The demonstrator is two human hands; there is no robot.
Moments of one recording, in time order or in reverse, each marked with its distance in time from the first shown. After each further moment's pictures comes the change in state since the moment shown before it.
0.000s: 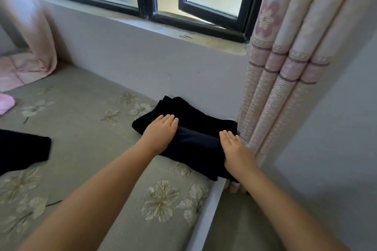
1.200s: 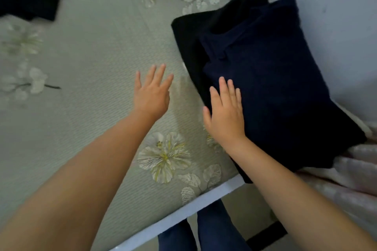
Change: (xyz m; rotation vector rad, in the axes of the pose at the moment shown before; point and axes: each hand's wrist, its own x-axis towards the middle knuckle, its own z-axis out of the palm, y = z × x) left_hand 0.054 -0.043 0.258 -0.425 -0.243 -0.801; right_hand 0.222 -0.040 0.213 0.196 -0.178 -0.389
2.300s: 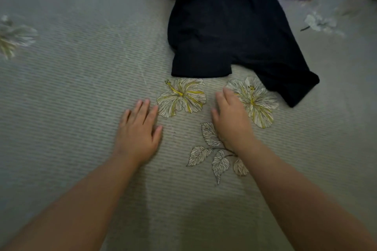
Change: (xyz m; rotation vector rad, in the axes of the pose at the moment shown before) left_hand -0.113 -0.548 0.105 -0.317 0.223 -0.737; right_hand 0.246 -0.510 0.269 -0.246 -0.170 -0.626
